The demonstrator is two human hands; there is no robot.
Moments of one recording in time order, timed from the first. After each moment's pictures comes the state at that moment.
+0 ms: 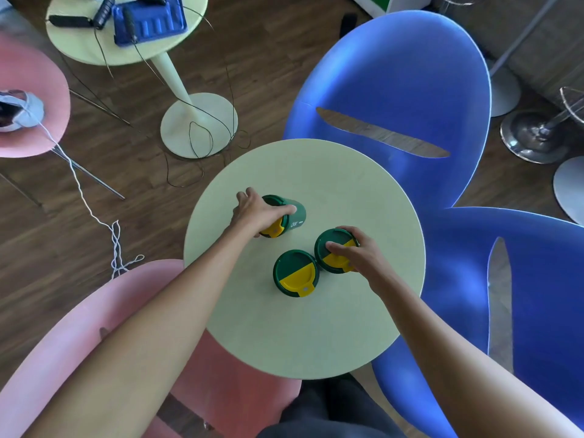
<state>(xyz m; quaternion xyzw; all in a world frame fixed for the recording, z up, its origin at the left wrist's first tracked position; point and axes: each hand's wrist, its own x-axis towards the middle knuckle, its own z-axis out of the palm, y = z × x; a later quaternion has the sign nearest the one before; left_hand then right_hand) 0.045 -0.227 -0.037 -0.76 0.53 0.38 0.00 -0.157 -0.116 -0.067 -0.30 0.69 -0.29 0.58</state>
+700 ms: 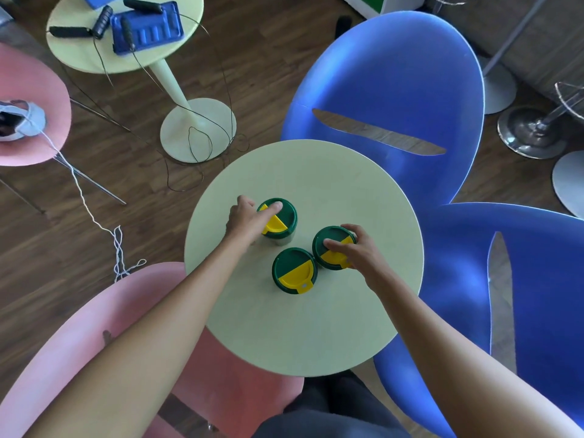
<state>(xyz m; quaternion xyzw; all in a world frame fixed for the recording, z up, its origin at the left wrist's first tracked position) 0.055 -0.205 -0.037 -0.76 0.46 0.44 -0.11 -0.157 -0.114 -0.073 -0.27 0.71 -0.30 0.58</state>
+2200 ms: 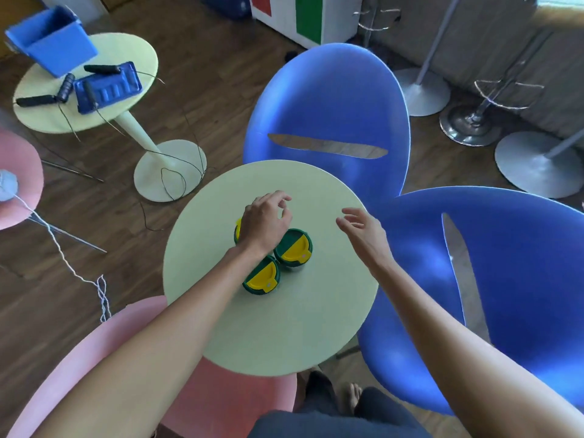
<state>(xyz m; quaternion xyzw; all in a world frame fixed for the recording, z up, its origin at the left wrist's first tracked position) -0.040 -0.162 0.017 -0.54 0.79 0.24 -0.17 -0.220 -0.068 0.004 -0.32 0.76 -0.38 0.42</state>
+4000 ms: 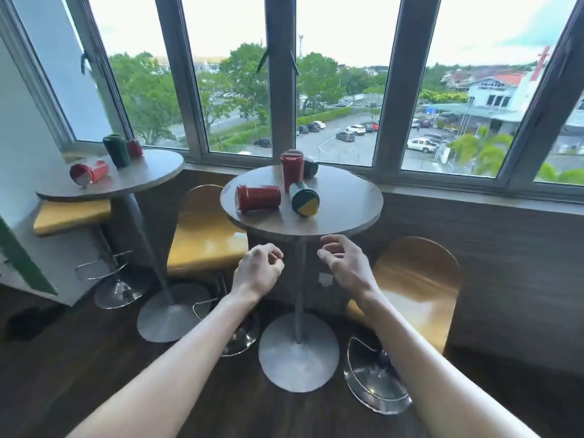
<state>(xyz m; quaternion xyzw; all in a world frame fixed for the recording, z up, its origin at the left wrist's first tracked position) -1.228 -0.096 0.205 -0.32 0.87 0.30 -0.22 -1.335 0.062 0.226 -0.30 0.78 -0.54 0.10</state>
